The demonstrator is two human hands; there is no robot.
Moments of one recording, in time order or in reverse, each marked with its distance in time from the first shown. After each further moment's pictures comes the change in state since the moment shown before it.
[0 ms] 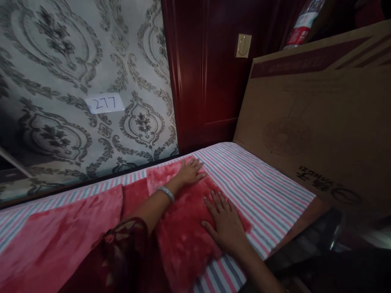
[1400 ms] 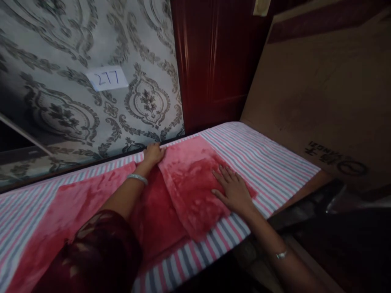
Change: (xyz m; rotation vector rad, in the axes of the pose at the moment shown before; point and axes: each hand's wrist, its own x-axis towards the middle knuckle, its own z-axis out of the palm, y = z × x) left_hand -0.094 -0.106 -0.038 0.054 0.109 -0.662; right_hand 0.001 0.005 -0.005 -0.057 -0.074 0.004
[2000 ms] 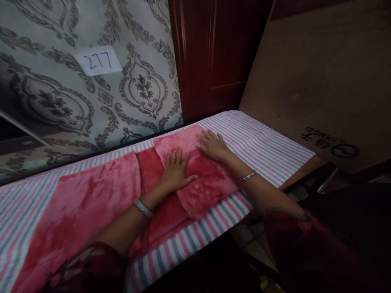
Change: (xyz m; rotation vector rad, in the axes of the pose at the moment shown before) left_hand -0.133 0.051 0.037 -0.017 -0.066 0.477; right_hand 0.128 -0.005 -0.027 0.085 -0.149 -0.014
